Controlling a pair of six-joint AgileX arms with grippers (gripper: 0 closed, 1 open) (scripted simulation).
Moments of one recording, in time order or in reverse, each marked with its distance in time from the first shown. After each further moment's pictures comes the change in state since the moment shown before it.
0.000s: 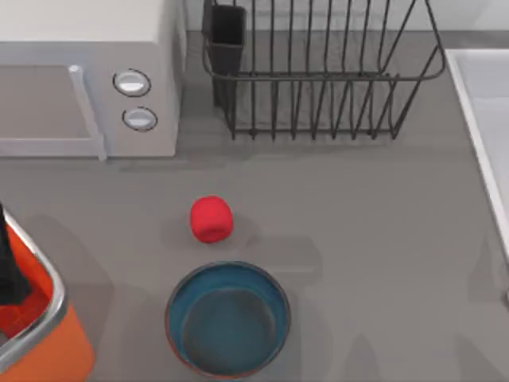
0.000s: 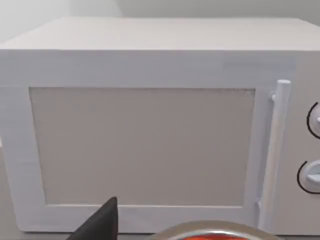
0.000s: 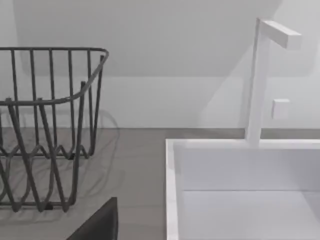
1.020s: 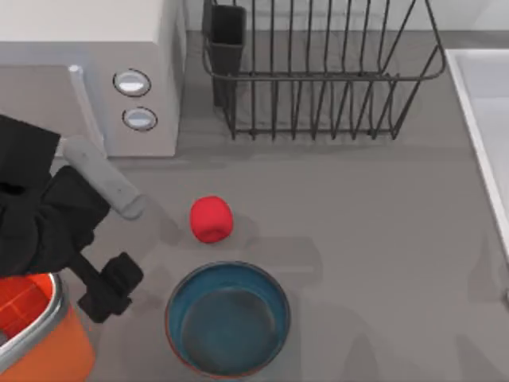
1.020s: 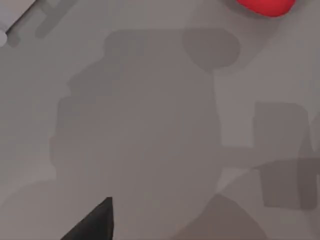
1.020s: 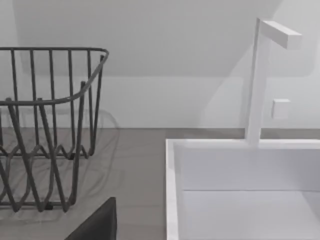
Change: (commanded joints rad) left arm -0.410 1.126 0.665 -0.553 0.005 0.444; right arm 0.000 0.000 0.000 0.000 0.000 0.000
